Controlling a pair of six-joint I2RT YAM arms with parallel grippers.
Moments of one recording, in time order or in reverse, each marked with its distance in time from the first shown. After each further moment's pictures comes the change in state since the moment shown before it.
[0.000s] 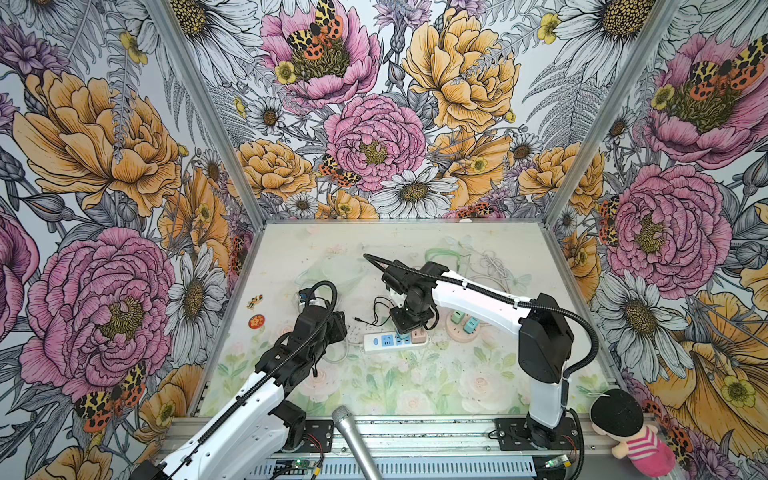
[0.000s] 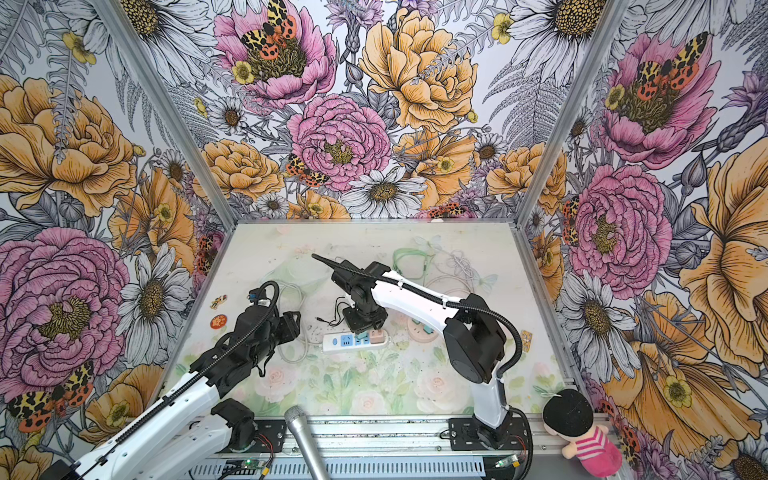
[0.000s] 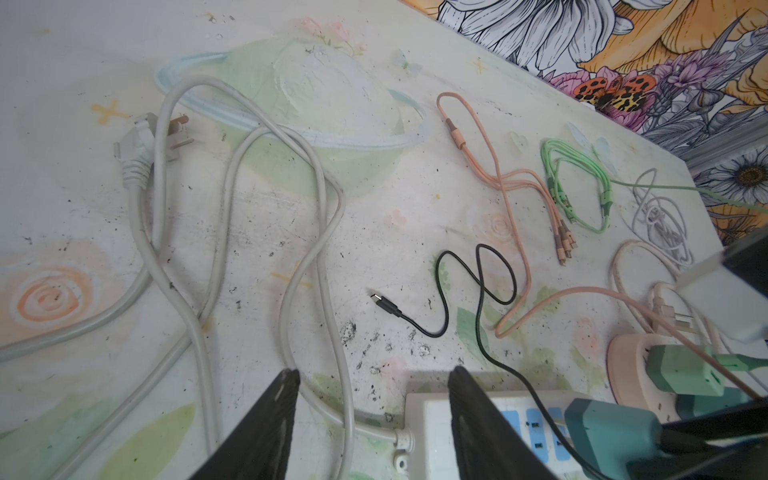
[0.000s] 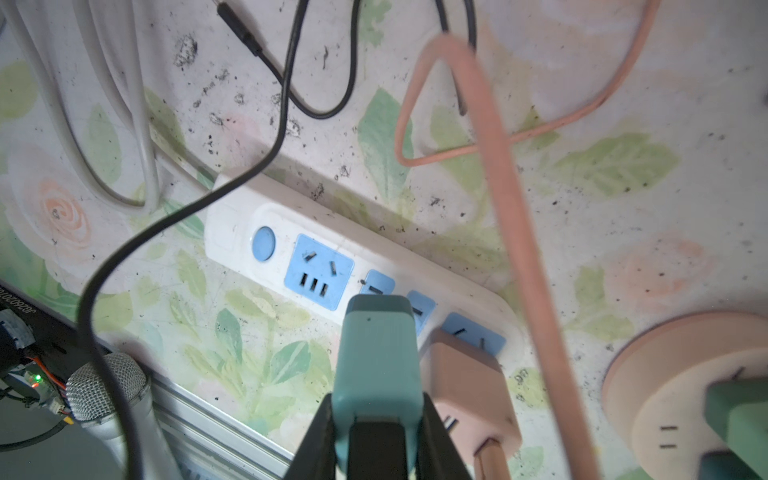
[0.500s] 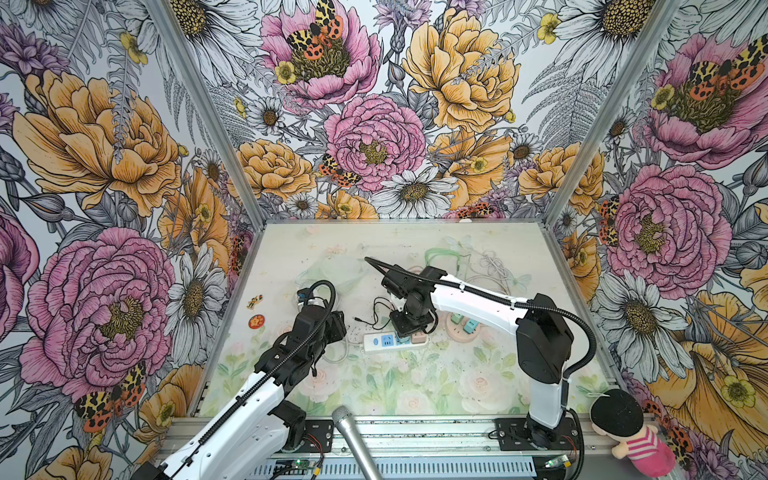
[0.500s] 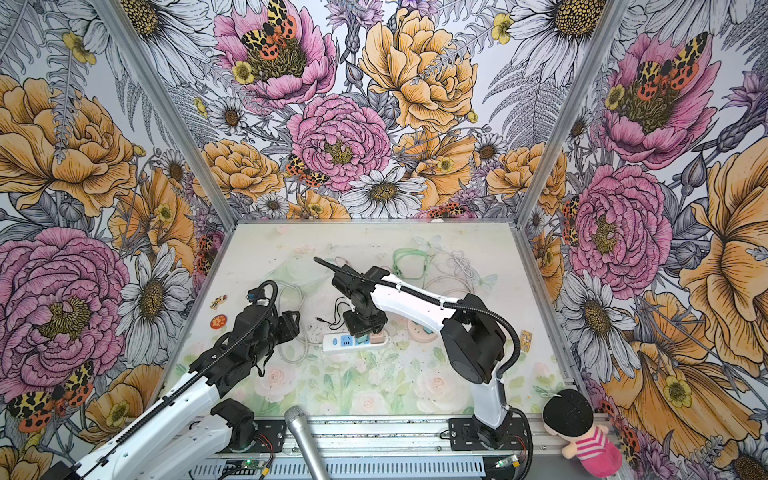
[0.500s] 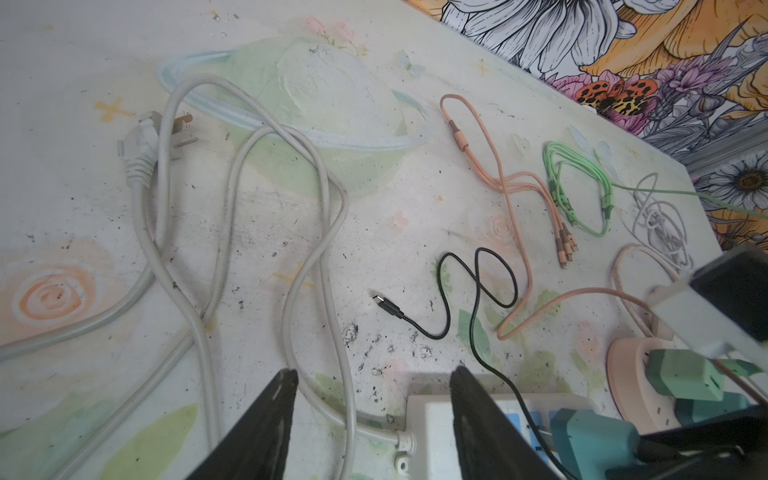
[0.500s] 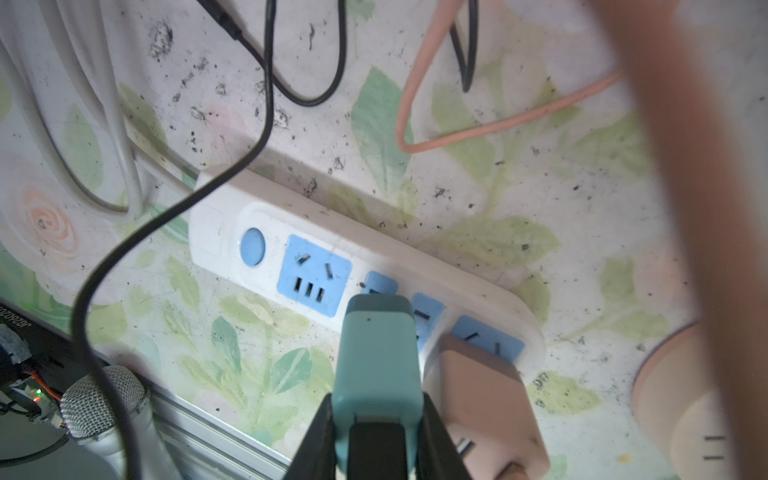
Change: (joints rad) left arm 0.015 -0.001 -0.003 0.001 0.011 -0.001; right arm 0.011 0.000 -0.042 0.035 -0.008 0.045
